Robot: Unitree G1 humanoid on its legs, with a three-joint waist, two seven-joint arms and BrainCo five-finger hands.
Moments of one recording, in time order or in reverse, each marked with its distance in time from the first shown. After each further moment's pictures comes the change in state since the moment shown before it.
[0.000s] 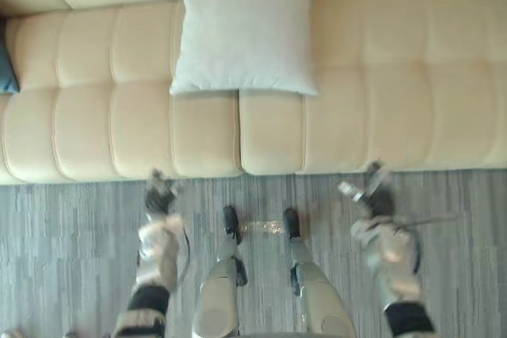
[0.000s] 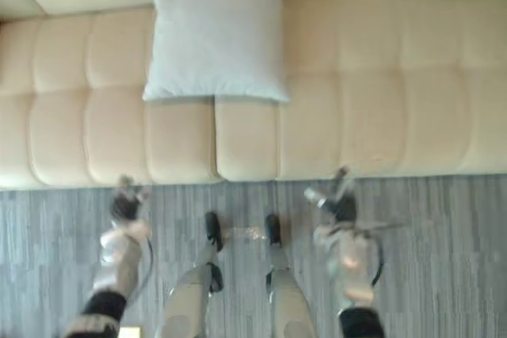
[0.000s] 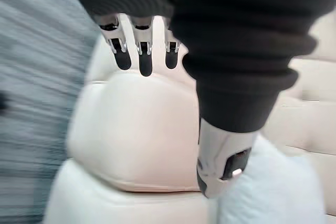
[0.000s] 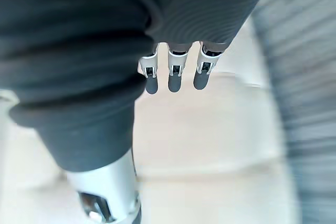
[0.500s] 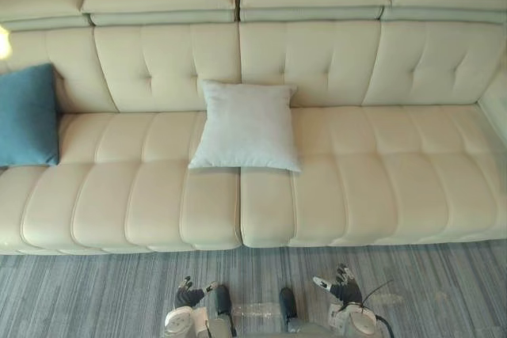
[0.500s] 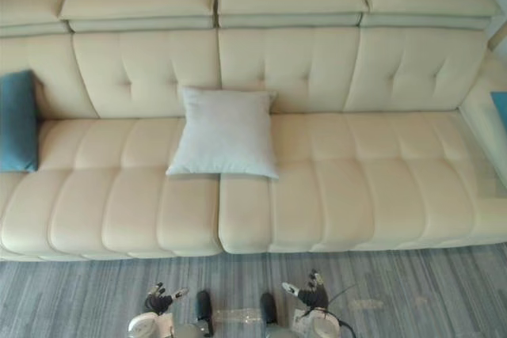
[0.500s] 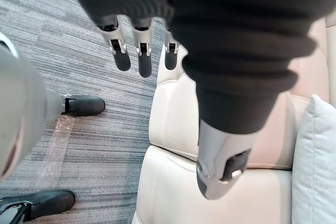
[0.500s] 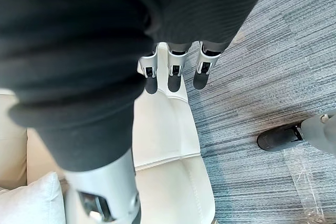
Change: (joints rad) left arm 0.101 -0.117 0.092 0.287 0.288 0.091 0.006; right arm 0.066 0.085 -0.092 0.393 -0.105 0.025 -0.010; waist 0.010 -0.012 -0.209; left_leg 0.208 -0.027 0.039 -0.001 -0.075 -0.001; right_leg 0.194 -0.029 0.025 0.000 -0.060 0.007
